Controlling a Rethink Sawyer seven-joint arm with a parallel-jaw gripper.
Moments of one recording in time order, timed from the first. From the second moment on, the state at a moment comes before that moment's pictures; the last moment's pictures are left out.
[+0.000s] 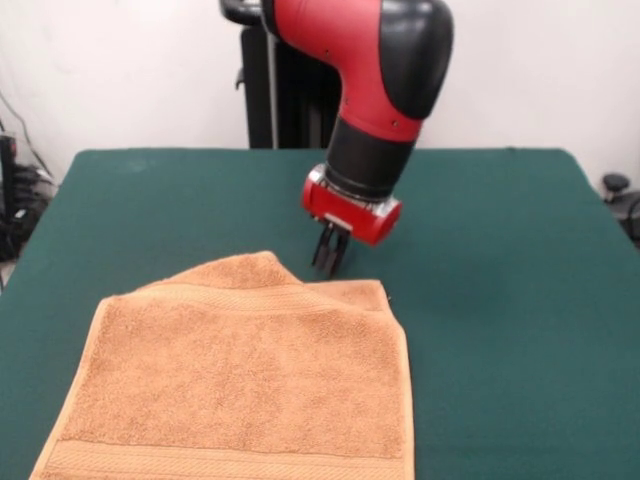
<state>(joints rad) 0.11 -0.35 -0.32 1.81 0.56 0.06 1.74</state>
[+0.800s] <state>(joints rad) 0.07 -0.47 -0.27 1.94 0.61 0.20 1.74</state>
